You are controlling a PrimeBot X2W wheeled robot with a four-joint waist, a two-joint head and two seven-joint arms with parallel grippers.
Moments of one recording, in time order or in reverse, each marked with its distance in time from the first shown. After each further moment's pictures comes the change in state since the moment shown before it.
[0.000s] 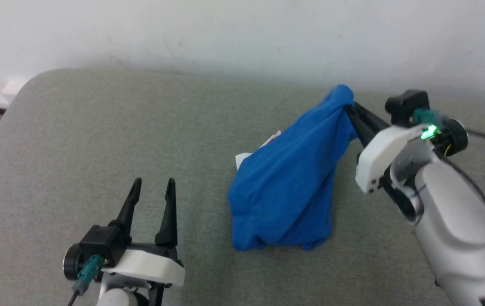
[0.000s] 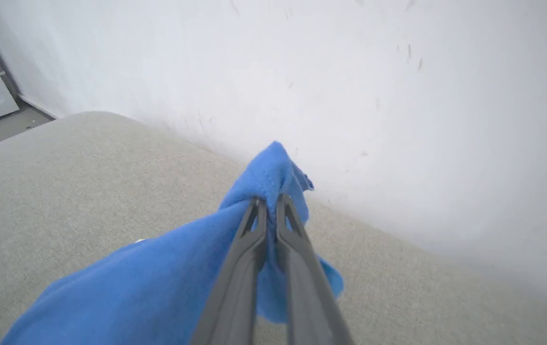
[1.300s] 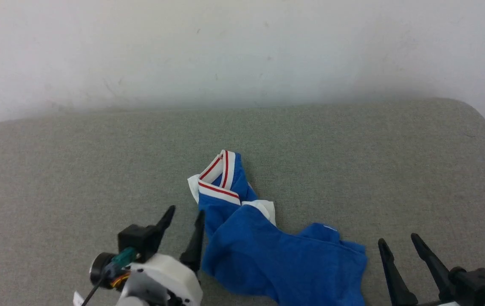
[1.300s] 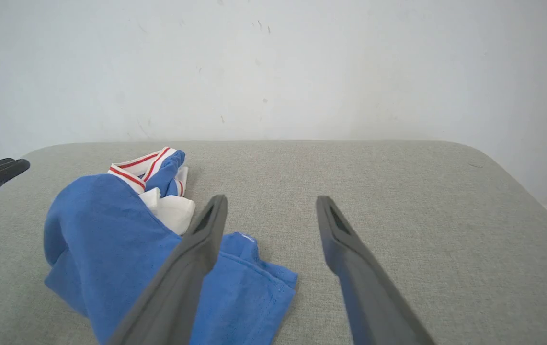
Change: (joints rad) left arm 0.053 0.026 -0.044 0.052 -0.011 -0.027 0.158; right arm 0.991 0.130 -0.297 -0.935 -0.178 0.000 -0.018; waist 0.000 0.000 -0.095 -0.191
